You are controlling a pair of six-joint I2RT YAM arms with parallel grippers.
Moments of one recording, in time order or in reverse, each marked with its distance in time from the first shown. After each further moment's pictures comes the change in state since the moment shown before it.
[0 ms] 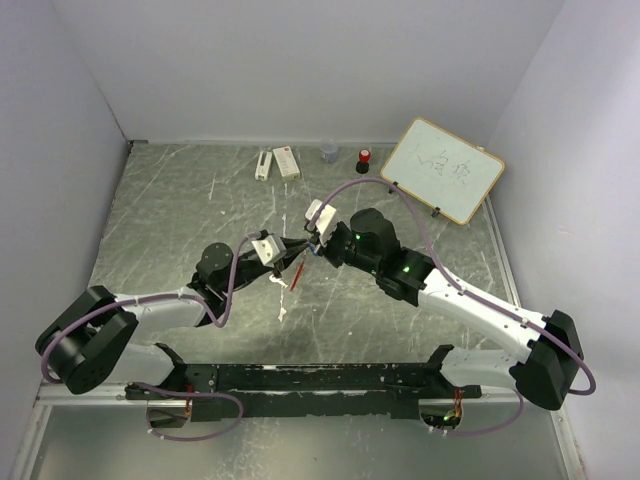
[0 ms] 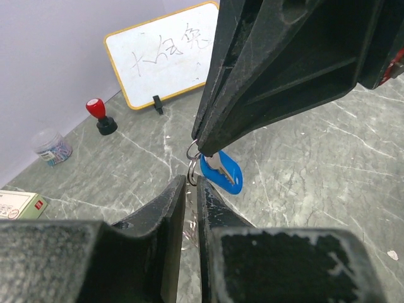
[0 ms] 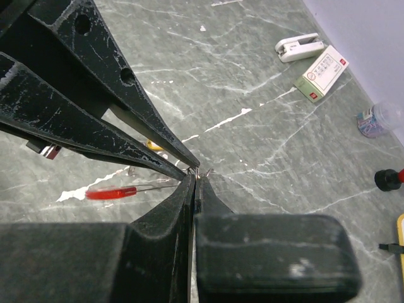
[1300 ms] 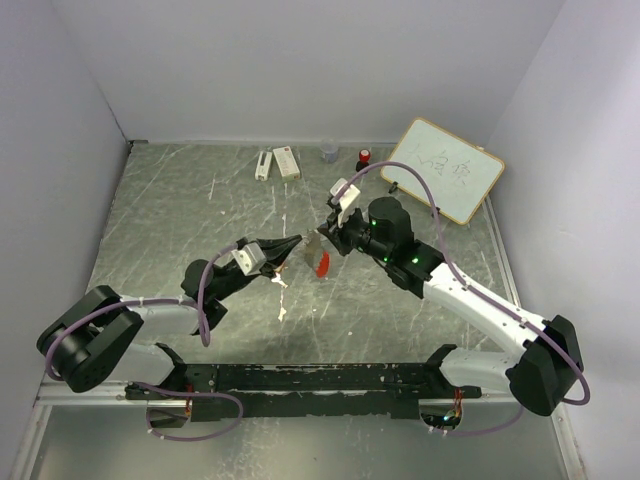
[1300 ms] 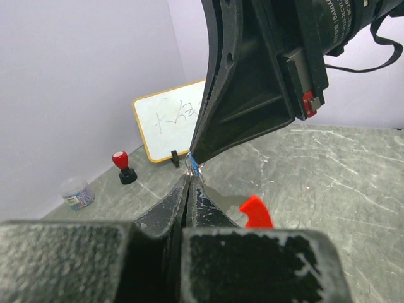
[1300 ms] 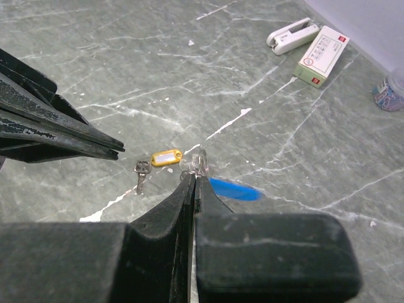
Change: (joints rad) left arm -0.002 0.014 -0.098 0.357 -0.025 -0.072; right arm -0.145 -0.003 -0.024 0.075 -0.118 0.198
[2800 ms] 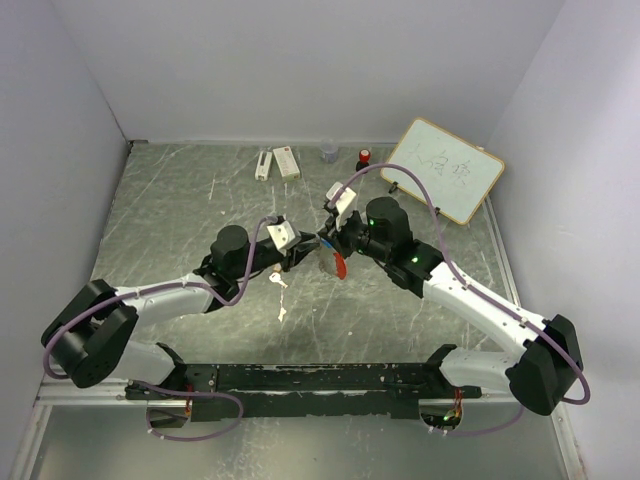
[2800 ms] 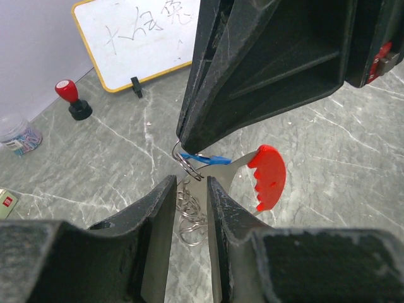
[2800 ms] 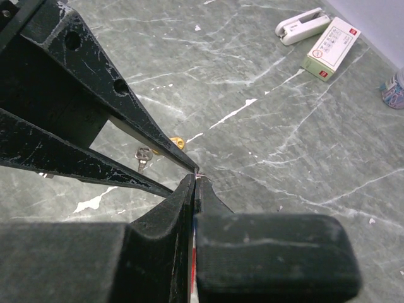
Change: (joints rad) left arm -0.008 0.024 0.256 -0.607 0.053 0.042; right arm -0.001 0.003 0.012 -0.056 -0.017 -0.043
